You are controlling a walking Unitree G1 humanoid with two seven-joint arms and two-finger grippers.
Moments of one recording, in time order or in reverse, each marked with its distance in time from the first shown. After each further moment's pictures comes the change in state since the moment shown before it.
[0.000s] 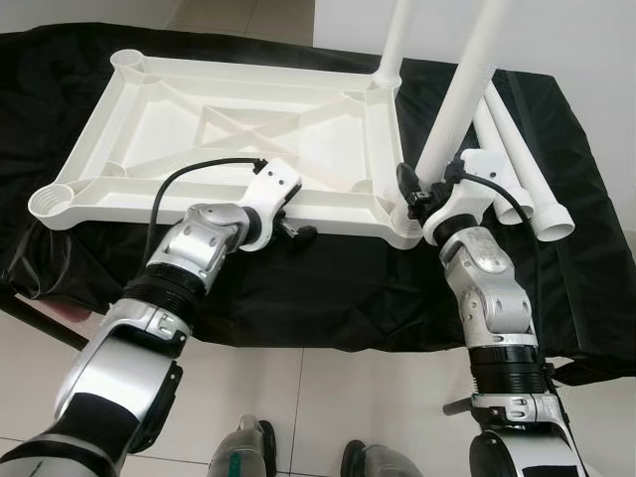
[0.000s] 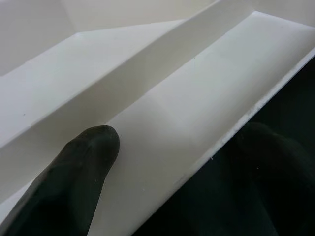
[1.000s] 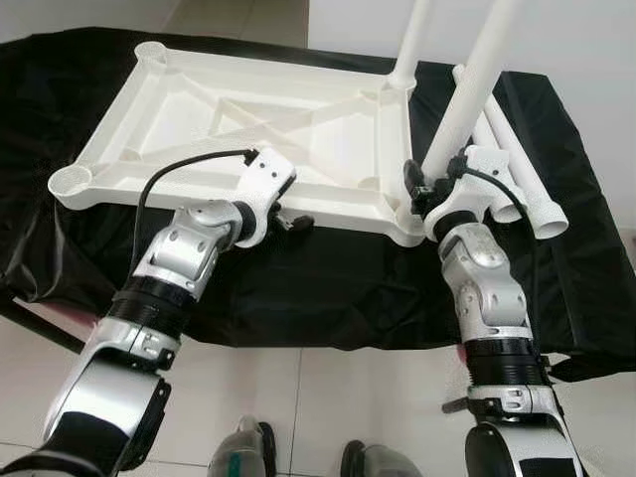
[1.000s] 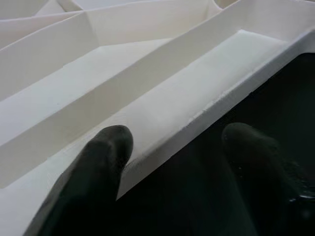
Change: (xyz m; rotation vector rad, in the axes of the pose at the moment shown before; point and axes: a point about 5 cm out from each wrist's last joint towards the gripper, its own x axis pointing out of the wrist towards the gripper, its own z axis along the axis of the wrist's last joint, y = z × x) left arm -0.016 -0.012 0.007 0.035 -0.070 -0.006; right arm 0.011 -0.005 0.005 -0.013 0.001 -0.058
